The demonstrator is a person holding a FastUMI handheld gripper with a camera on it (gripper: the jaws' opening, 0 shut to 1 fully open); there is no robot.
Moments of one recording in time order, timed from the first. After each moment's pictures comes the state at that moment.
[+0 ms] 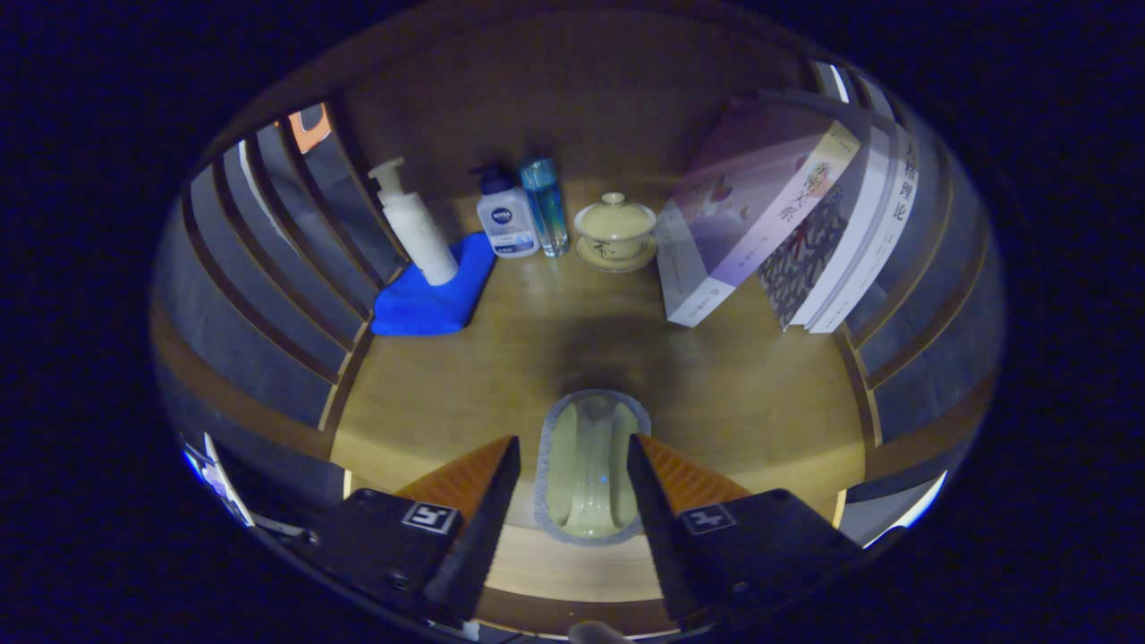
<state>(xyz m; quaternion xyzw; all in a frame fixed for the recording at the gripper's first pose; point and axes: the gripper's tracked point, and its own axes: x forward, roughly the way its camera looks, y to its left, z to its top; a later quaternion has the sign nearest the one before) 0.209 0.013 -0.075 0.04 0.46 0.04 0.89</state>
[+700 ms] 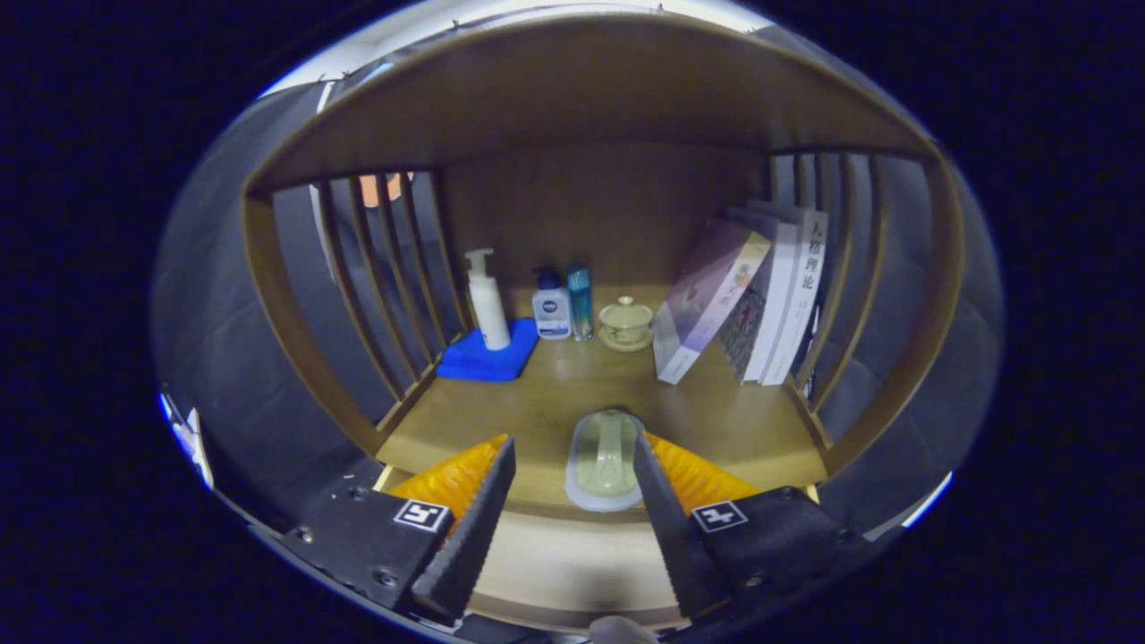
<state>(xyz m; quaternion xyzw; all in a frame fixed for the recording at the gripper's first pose) 0.117 0.016 -0.005 0.01 0.25 0.06 0.97</state>
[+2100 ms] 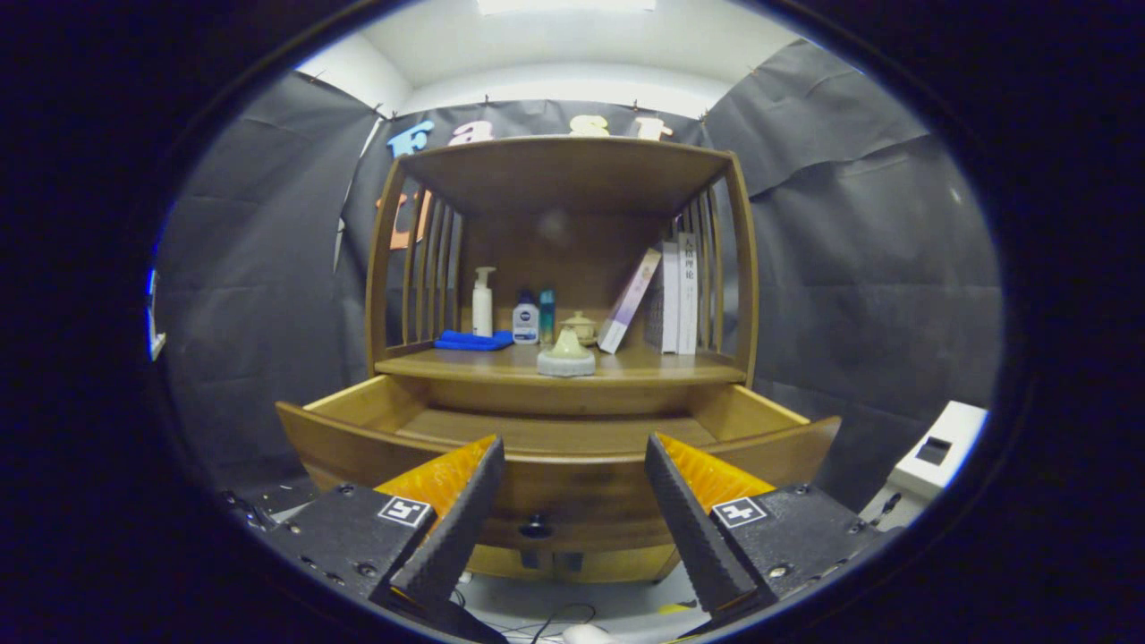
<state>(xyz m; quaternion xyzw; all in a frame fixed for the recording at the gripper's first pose) -0.074 -0.005 -0.165 0.00 0.06 -0.01 1.00</state>
